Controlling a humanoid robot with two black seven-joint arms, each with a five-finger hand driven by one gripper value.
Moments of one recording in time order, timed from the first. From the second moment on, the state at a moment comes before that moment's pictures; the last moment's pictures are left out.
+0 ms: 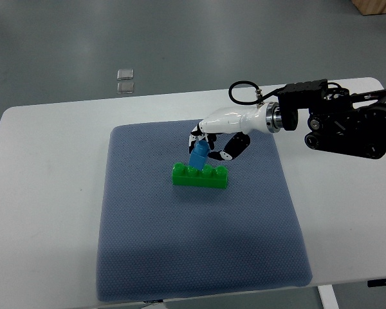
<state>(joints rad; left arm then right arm) 0.00 0.00 -0.10 -0.15 0.07 0.00 0.02 1.41 -0.38 -0.34 1.14 -1.18 -0.01 0.38</state>
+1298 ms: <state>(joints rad) 0.00 0.00 -0.10 -0.15 0.07 0.00 0.02 1.35 -0.34 -0.34 1.05 -1.35 -0.05 0.39</state>
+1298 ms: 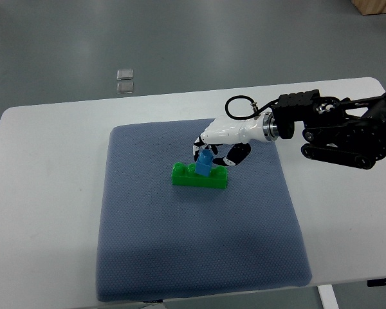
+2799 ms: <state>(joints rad) 0.00 0.00 -0.10 -0.15 0.07 0.00 0.02 1.32 -0.31 -0.34 1.01 -1.41 -0.07 0.39</state>
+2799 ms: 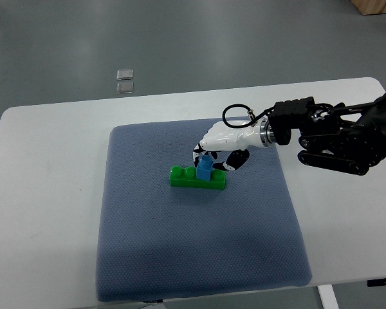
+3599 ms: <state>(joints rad) 0.00 0.00 -0.10 -0.15 0.07 0.00 0.02 1.32 -0.31 -0.35 0.99 -1.43 -0.09 0.39</state>
